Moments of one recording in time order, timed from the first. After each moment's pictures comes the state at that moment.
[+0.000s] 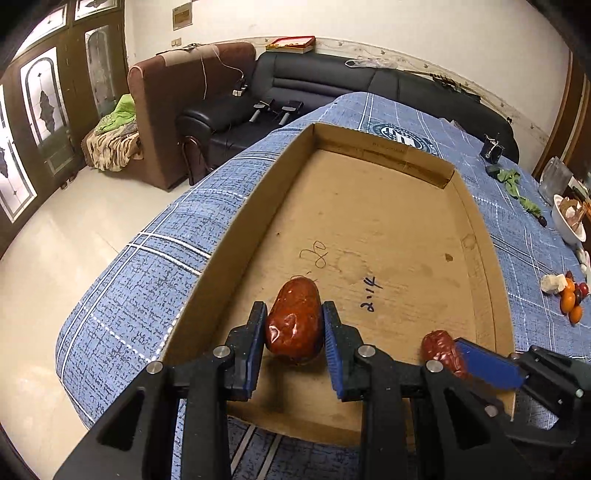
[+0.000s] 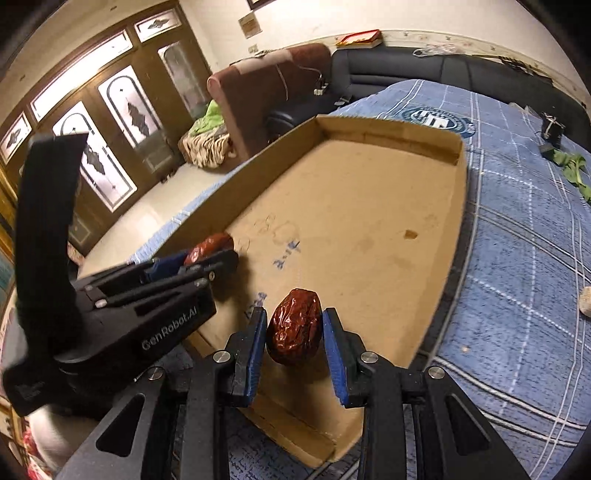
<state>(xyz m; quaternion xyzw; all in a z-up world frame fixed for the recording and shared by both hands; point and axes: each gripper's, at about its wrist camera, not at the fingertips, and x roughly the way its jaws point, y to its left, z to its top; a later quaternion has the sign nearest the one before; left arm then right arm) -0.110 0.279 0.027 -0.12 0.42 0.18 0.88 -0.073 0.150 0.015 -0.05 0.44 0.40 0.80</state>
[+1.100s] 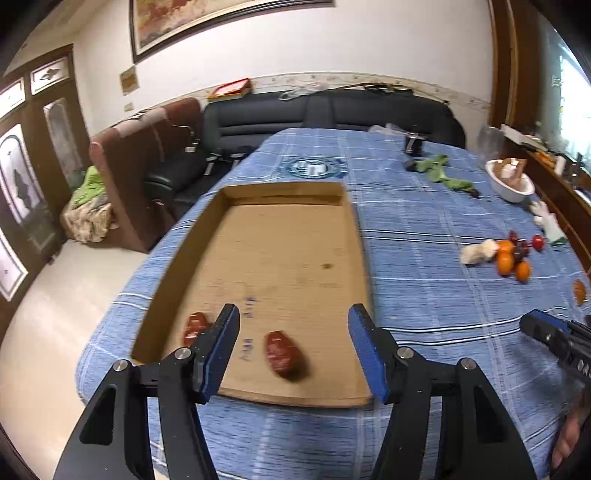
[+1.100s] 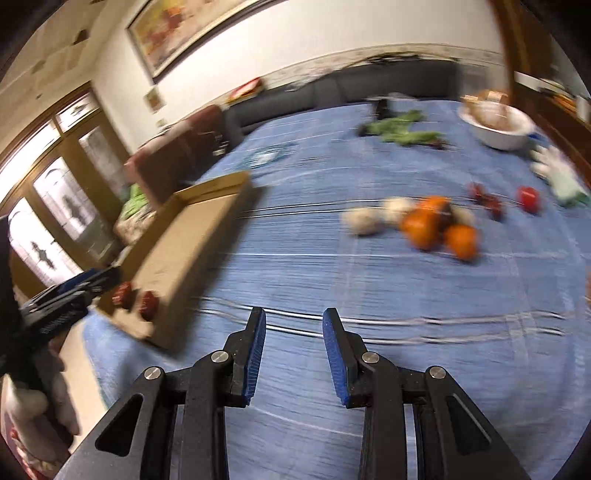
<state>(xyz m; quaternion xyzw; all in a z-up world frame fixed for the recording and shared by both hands) -0.130 0.163 0.088 -0.01 0.37 0.10 0.92 -0.086 -0.101 0.038 0.09 0.41 0.21 0.88</state>
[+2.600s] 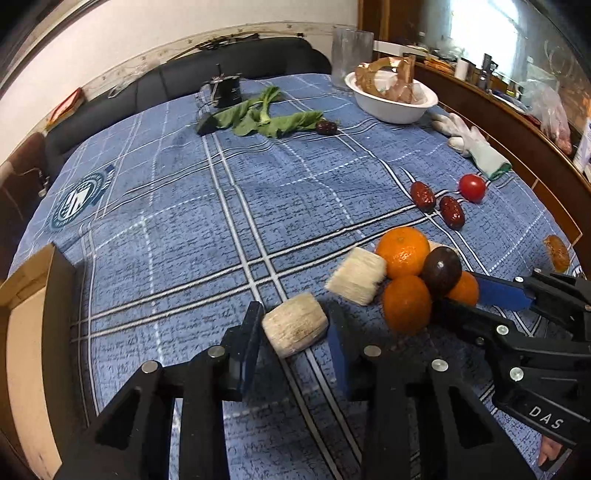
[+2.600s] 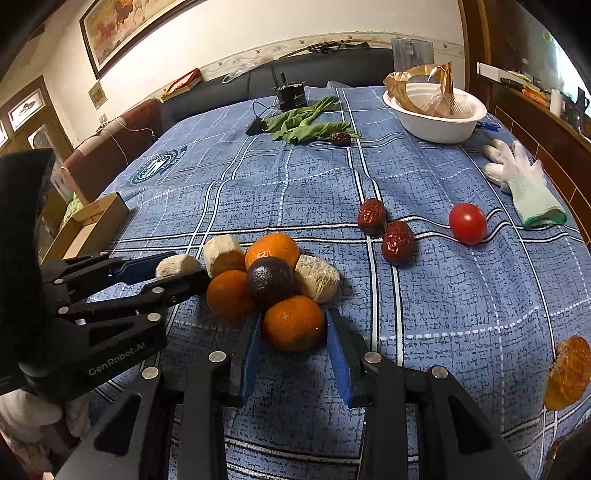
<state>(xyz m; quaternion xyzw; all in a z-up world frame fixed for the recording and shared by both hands) 0.054 -0.013 0.007 0.08 0.45 -0.13 0.88 0.022 -0.146 0.003 0.04 0.44 0.14 0.89</state>
